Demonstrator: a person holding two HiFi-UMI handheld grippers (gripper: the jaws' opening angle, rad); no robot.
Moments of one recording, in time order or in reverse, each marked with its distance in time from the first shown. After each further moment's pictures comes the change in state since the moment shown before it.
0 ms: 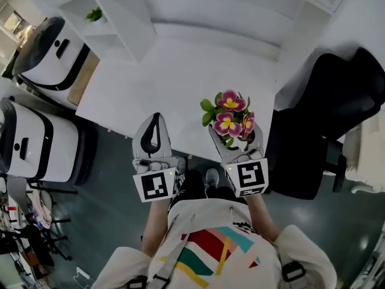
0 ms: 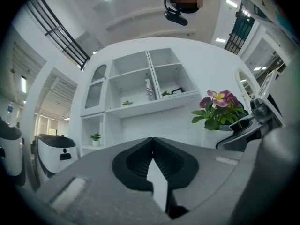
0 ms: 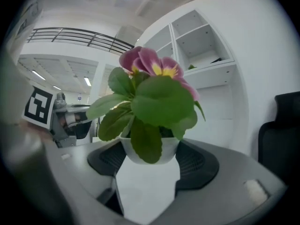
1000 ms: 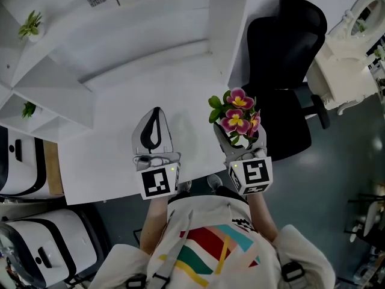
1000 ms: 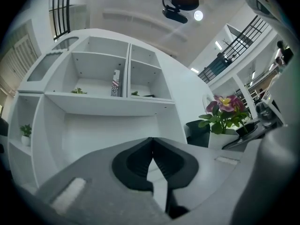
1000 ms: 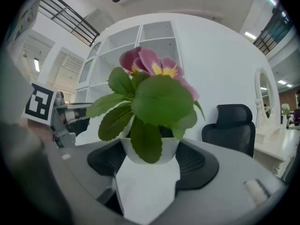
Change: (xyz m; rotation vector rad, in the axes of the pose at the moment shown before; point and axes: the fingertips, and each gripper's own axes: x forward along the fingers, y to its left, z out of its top) left arm 0.137 -0.090 0.019 -0.127 -0.110 -0.526; right arm -0.041 -0.103 0.001 0.088 0.033 -0.611
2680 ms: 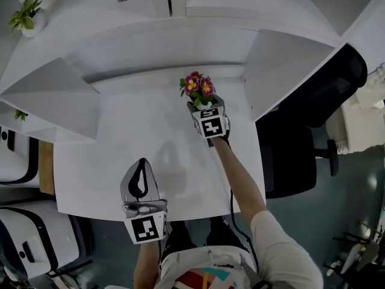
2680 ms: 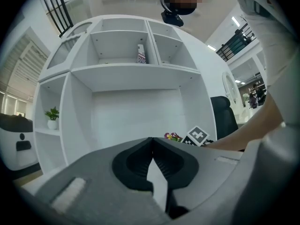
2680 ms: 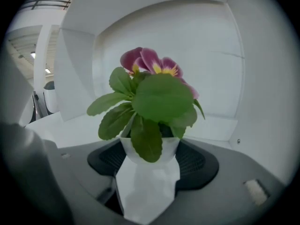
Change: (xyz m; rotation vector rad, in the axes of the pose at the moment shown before) left arm -0.022 0.109 -0.100 0.005 0.248 0.206; right arm 0.359 0.058 -0.171 -0.035 0.422 0.222
